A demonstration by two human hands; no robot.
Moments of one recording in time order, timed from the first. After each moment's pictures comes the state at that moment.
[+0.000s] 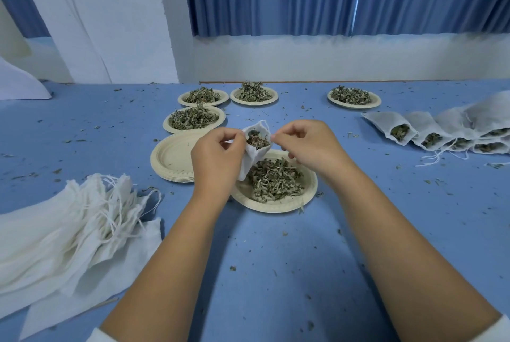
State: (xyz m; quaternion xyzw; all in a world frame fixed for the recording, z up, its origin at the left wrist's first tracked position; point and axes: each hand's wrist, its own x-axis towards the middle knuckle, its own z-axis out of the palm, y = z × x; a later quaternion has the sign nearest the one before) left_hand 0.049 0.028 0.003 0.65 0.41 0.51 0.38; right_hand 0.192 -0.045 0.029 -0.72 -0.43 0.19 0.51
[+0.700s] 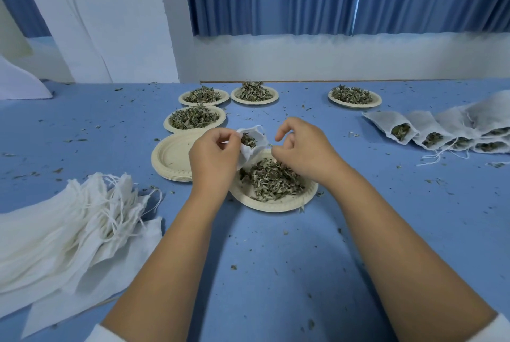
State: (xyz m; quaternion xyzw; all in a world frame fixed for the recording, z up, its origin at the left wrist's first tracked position) left_hand 0.046 0.035 -0.002 0.66 0.42 0.51 0.37; right_hand 0.190 -0.045 0.024 -0.73 -0.55 0.11 0.39
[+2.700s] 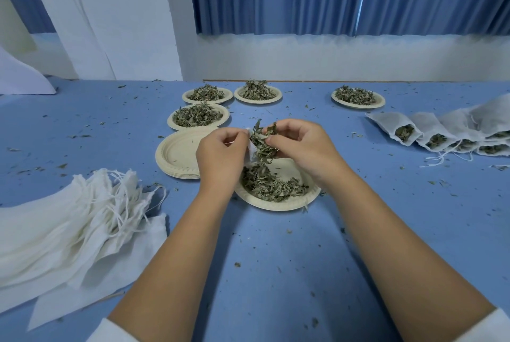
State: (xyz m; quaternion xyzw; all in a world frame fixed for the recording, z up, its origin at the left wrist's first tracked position) left_hand 0.050 0.027 0.005 0.63 0.41 0.51 0.41; right_hand 0.184 -0.033 0.010 -0.59 -0.47 0.27 0.60
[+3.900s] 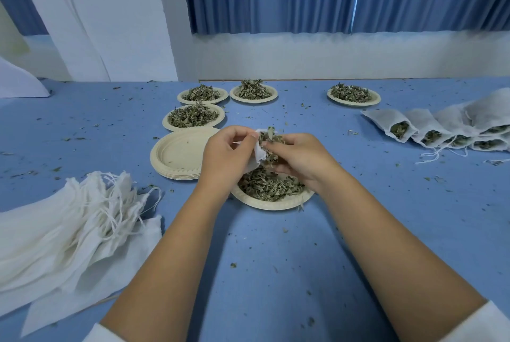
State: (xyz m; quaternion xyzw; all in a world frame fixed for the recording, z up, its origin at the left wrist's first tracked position) left_hand 0.053 0.025 0.003 0.64 0.34 0.45 0.52; right_hand 0.185 -0.031 0.004 -0.62 -0.35 0.40 0.58
